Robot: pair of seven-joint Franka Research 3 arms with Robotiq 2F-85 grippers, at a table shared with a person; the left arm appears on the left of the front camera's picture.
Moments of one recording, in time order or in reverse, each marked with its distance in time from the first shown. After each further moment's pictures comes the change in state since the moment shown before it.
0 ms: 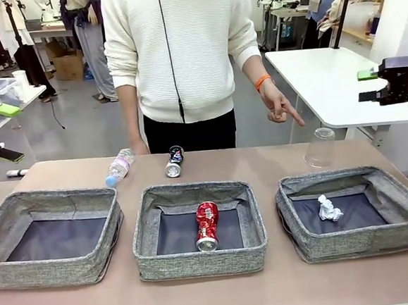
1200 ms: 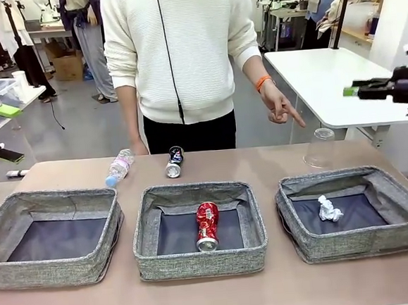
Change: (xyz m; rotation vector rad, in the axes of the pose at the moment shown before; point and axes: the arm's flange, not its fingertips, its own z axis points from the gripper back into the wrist) left arm 0.000 0.000 0.000 0.000 0.001 0.001; right arm 0.046 -0.108 -0.031 -0.080 -0.167 0.797
